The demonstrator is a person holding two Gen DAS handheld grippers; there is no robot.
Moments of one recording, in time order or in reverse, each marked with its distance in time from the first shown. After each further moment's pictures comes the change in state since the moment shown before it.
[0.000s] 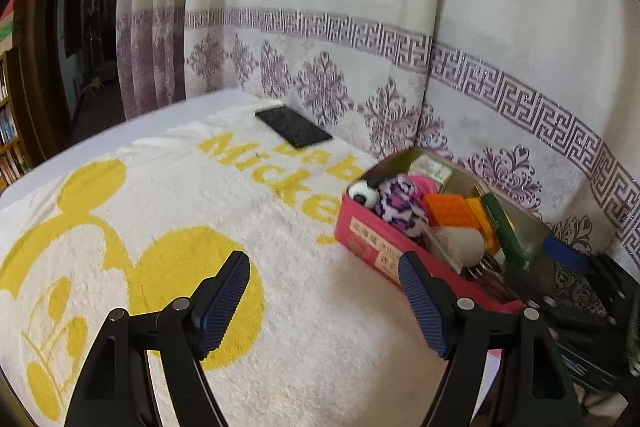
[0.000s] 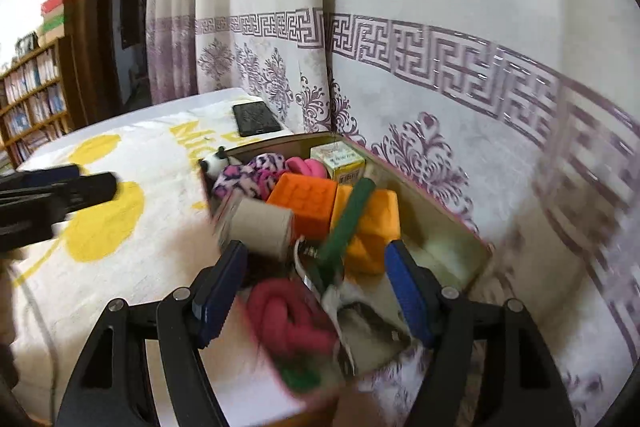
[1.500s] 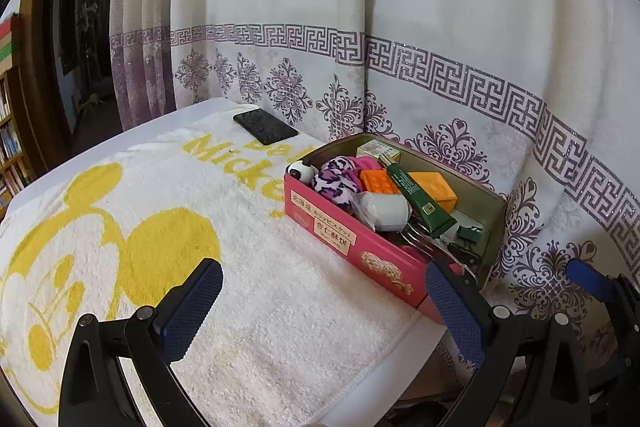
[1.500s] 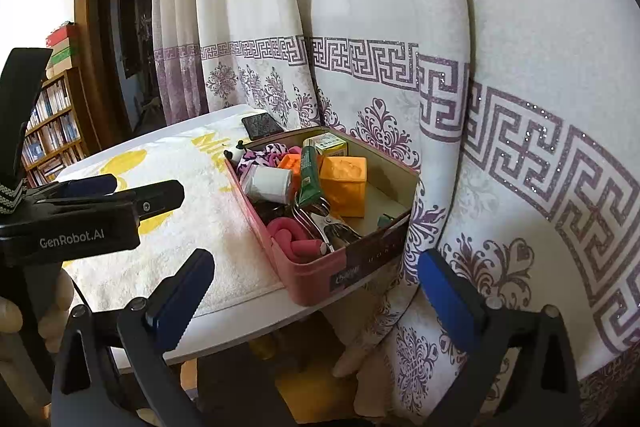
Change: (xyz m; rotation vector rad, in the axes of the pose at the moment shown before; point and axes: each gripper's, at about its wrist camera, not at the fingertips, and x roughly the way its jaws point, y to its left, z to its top) left arm -0.045 -0.066 -0.036 0.066 -0.053 0.014; right arm -0.084 -0.014 -0.044 0.082 -0.054 0.020
